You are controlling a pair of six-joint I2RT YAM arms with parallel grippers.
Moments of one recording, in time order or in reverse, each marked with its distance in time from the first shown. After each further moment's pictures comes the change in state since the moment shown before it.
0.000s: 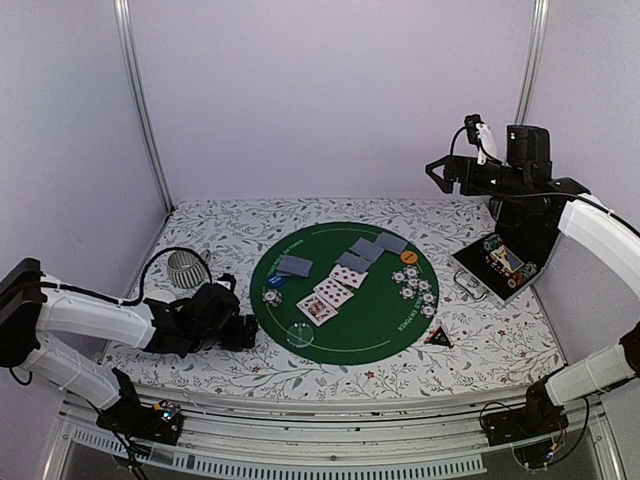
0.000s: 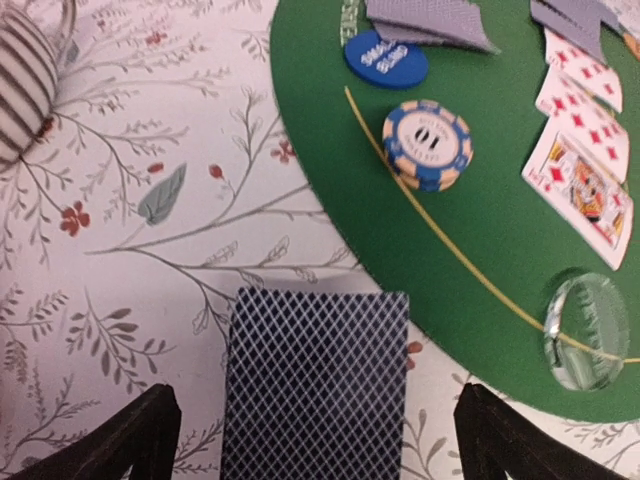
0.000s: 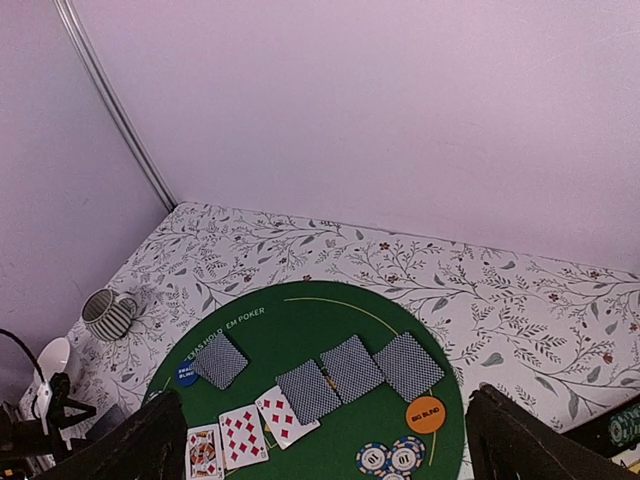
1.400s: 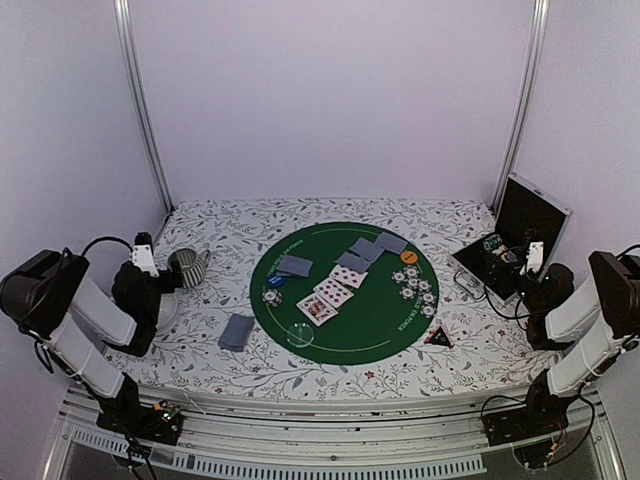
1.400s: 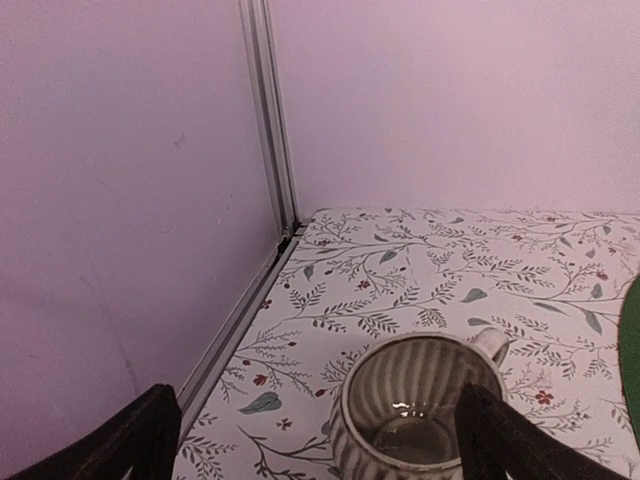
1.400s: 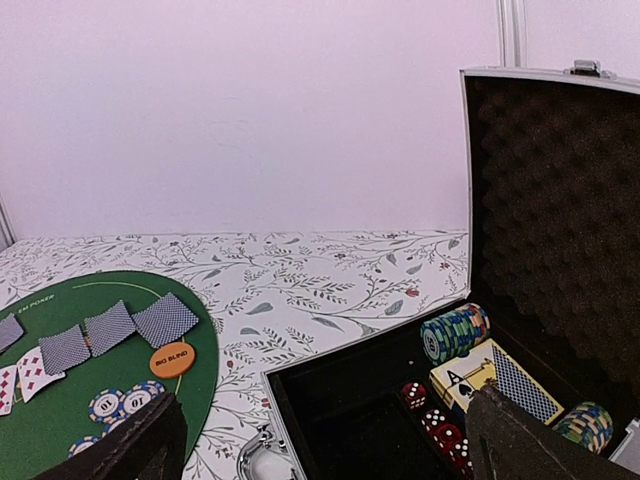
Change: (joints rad) left arm 0.764 0.190 -0.287 1.350 0.025 0.731; right arm -0.504 0.185 -1.101 1.574 -0.114 -0.112
